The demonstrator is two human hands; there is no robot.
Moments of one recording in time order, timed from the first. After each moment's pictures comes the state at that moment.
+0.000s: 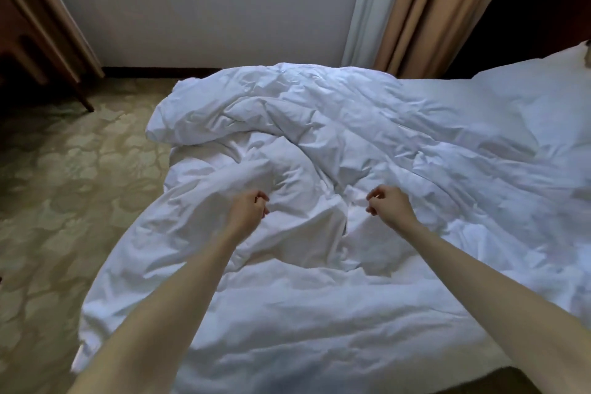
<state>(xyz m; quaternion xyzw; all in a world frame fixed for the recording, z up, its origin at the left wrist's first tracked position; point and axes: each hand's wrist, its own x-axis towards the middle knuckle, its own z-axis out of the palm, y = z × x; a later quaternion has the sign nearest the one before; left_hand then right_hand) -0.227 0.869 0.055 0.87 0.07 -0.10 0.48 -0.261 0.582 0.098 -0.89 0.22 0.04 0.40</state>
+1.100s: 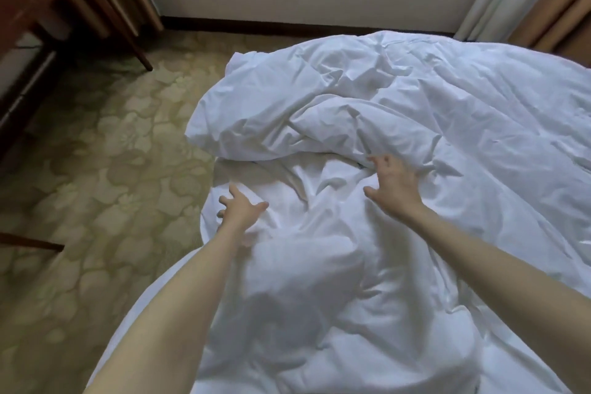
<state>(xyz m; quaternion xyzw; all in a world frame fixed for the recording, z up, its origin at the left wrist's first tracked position) 0.057 1.022 -0.099 0.85 0.37 -0.25 0.29 0.103 0.734 -0.047 -0.97 -0.04 0.14 0.19</state>
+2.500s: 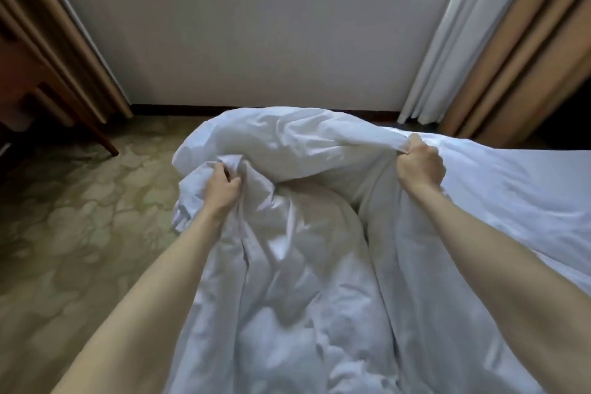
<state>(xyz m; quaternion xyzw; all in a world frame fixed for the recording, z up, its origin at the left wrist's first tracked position) 0.277 1.008 0.031 0.86 0.18 0.01 0.49 0.292 0.668 0.087 -0.95 0.19 -0.11 0.20</state>
